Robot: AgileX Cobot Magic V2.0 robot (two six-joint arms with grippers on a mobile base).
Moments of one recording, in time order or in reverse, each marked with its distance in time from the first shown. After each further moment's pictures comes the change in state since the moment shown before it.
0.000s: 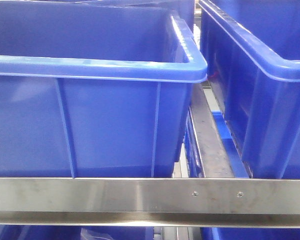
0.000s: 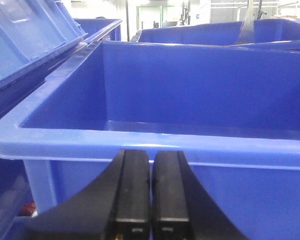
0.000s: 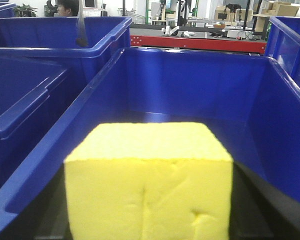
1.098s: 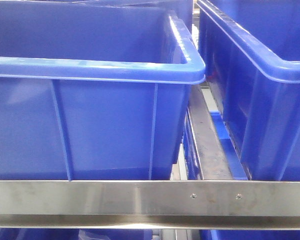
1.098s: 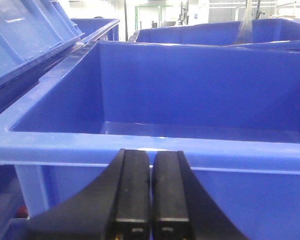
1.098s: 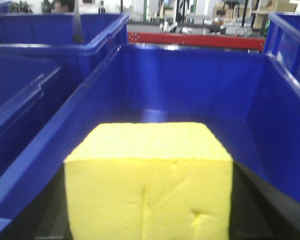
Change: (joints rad) left arm 0.000 0.000 0.000 0.000 0.000 0.000; right arm 0.000 0.066 0.000 0.000 -0.033 0.000
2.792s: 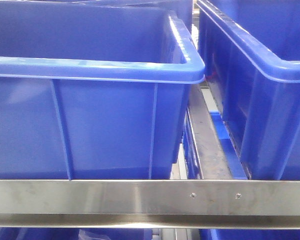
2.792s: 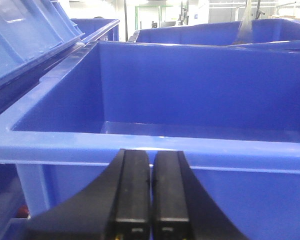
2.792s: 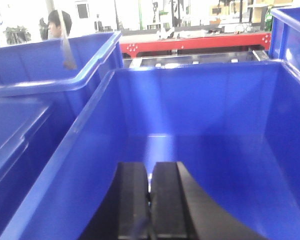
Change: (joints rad) left arm 0.000 0.000 0.000 0.000 0.000 0.000; right arm 0.000 0.403 -0.095 0.074 -0.341 0.037
